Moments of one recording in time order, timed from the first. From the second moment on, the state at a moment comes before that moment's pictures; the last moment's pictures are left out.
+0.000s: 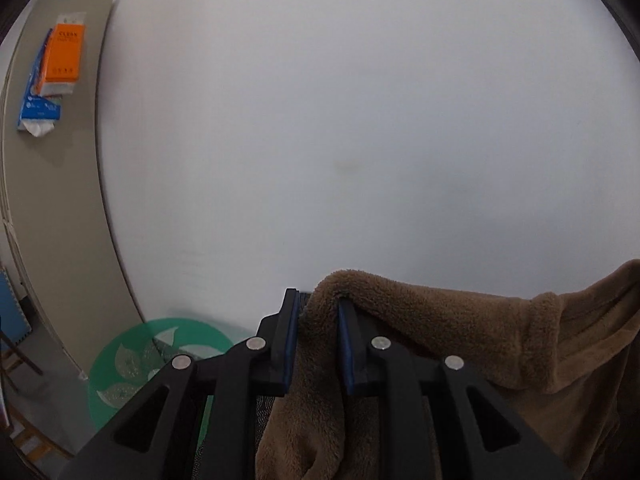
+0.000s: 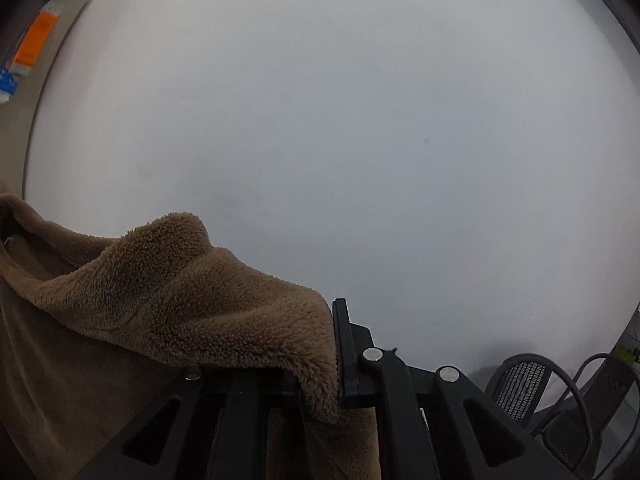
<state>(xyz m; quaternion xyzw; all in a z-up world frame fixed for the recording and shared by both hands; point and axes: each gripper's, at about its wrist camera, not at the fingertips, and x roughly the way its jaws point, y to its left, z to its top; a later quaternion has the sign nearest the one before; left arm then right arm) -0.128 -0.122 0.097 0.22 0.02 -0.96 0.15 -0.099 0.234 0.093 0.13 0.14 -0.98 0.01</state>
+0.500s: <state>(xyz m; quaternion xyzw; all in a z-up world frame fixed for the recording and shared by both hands) -0.242 -0.154 -0.054 0.43 0.05 -0.89 0.14 -0.179 0.240 0.030 0.30 0.13 -0.94 0.04</state>
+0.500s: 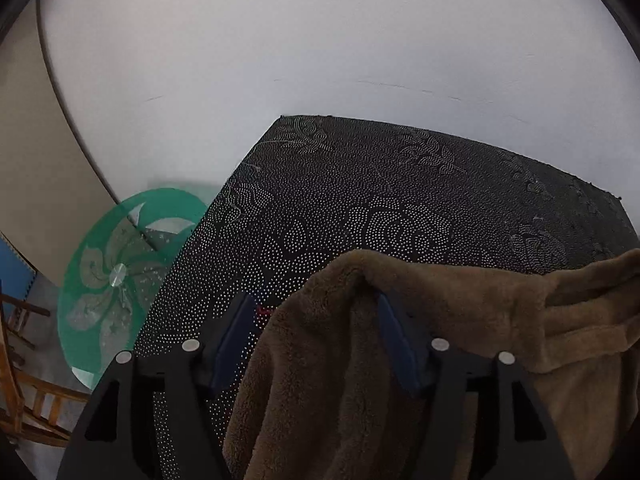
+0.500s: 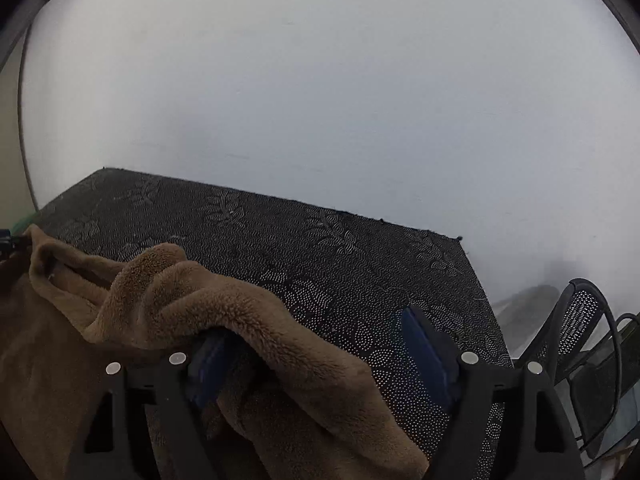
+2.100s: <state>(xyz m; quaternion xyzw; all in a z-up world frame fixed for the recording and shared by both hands) -0.303 -0.112 -0.056 0.50 0.04 -0.87 0.03 -0.283 0.171 -0.024 0.47 0.10 -0.86 0.15</state>
